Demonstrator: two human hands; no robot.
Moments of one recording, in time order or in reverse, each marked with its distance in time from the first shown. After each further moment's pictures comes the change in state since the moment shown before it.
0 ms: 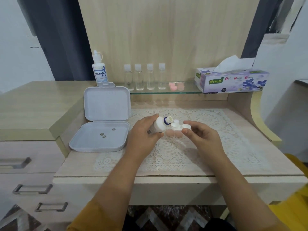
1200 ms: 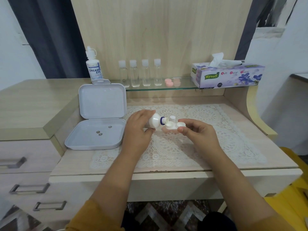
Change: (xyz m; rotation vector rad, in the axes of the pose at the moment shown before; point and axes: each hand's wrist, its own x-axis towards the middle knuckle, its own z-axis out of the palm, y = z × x) left_hand 0.002 -0.006 0.001 0.125 0.092 0.150; right_hand -0.004 -0.011 0.001 0.003 -0.038 0.043
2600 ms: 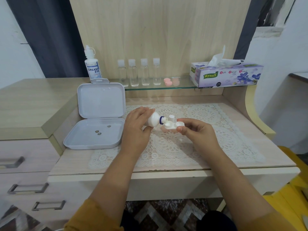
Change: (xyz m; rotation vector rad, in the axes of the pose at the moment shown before) left_hand 0.000 -0.005 0.003 0.042 0.065 0.087; right_hand -0.001 0.000 -0.001 -0.002 -0.010 0.005
